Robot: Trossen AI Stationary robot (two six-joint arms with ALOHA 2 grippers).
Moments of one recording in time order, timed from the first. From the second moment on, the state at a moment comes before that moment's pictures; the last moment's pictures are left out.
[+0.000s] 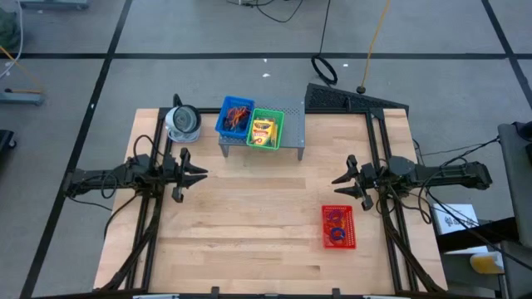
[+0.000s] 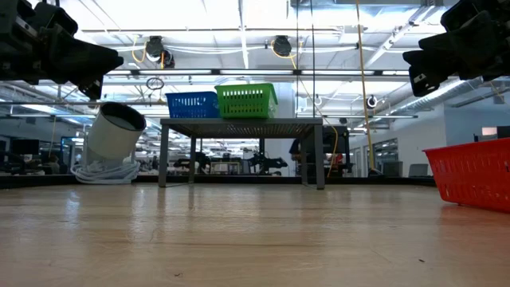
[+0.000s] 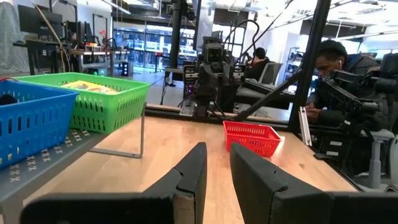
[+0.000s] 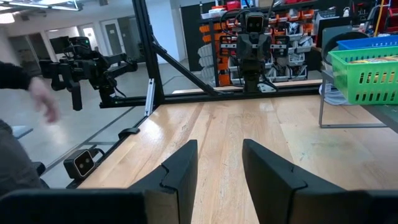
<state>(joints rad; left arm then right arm) 0.05 0.01 0.01 0.08 0.07 -0.11 0.03 0.20 0.09 0.13 -0.19 0.14</state>
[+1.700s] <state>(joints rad) 0.05 0.01 0.02 0.08 0.07 -0.11 0.03 0.39 0.24 0.16 0.18 0.15</state>
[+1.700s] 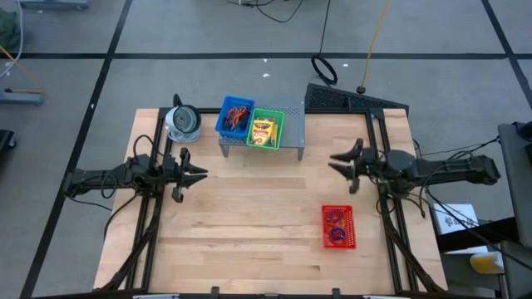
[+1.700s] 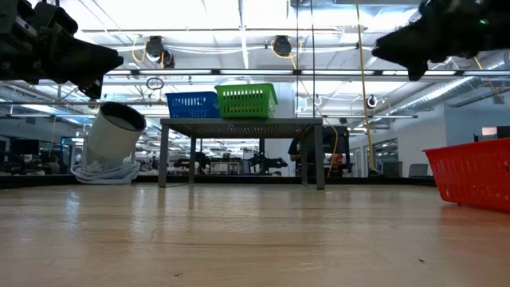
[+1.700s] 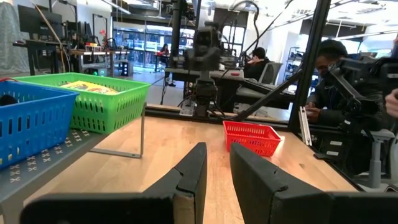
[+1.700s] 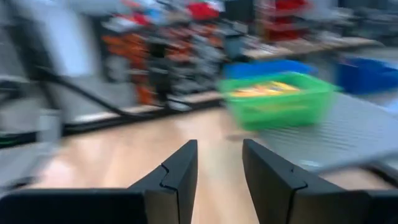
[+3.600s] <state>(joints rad) 0.05 0.01 0.02 0.08 0.07 -0.11 0.71 1.34 1.20 -1.40 0.21 1.91</state>
